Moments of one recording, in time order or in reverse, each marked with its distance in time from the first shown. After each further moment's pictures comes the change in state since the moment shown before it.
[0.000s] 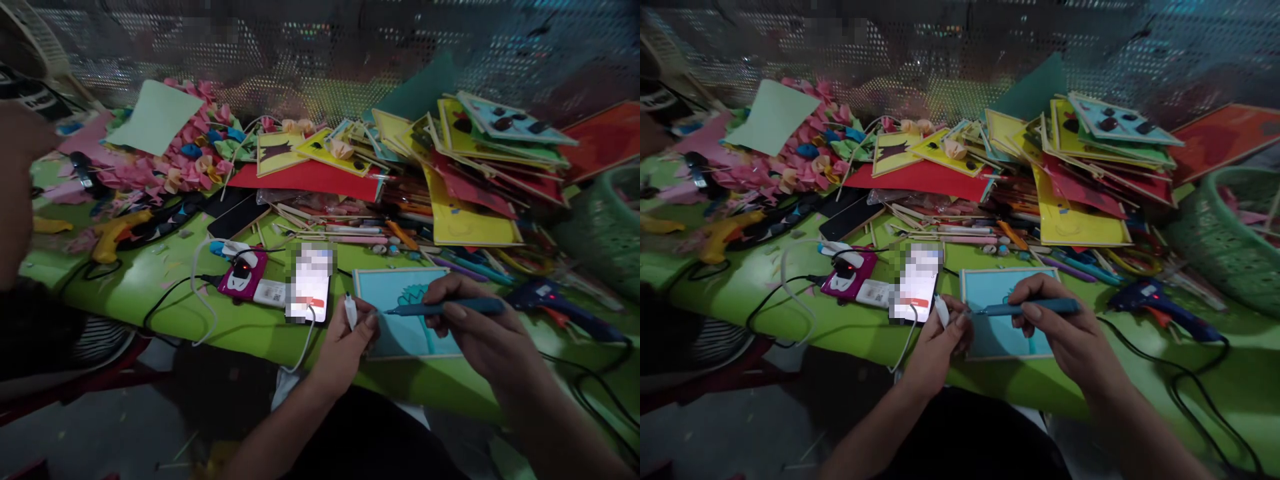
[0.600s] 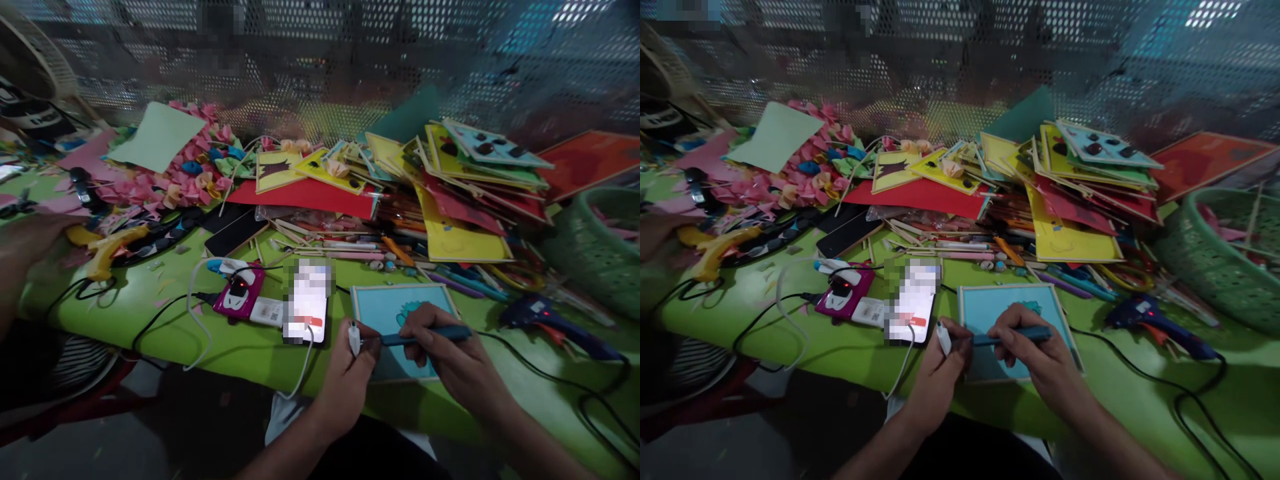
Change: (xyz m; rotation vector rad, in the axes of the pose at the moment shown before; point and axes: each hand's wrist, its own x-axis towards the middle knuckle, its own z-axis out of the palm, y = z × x) left_hand -0.006 -0.003 -0.002 0.202 0.030 0.067; right_hand -0.006 0.027 0.016 -0.053 -0.080 0.017
